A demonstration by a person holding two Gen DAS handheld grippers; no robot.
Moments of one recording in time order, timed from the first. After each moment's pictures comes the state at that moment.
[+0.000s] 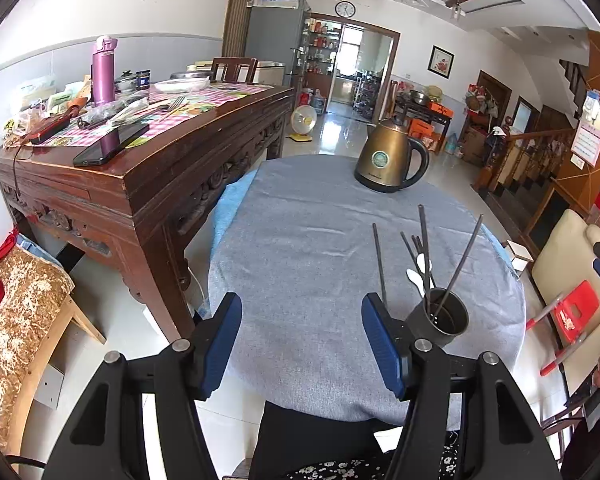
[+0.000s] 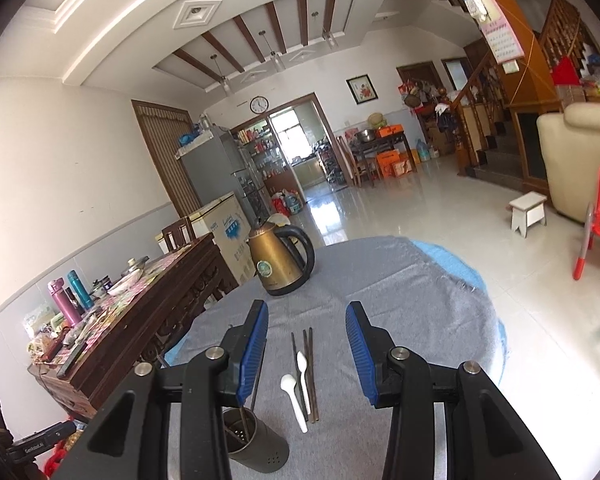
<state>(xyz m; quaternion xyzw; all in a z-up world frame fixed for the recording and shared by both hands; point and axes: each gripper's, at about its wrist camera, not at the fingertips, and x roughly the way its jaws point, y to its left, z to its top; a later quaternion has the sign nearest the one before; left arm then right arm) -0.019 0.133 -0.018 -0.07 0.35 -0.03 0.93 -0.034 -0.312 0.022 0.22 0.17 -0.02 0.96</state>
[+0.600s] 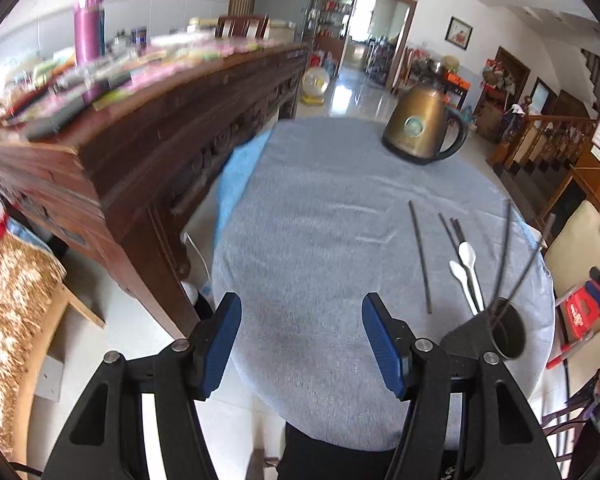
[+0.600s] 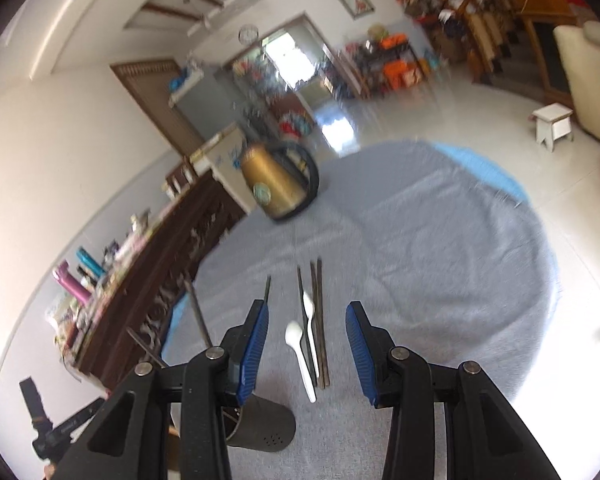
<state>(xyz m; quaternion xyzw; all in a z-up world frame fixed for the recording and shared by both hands) 0.082 0.160 -0.078 -0.08 0.43 -0.02 0.90 0.075 -0.339 -0.063 0.28 0.31 0.05 0.91</state>
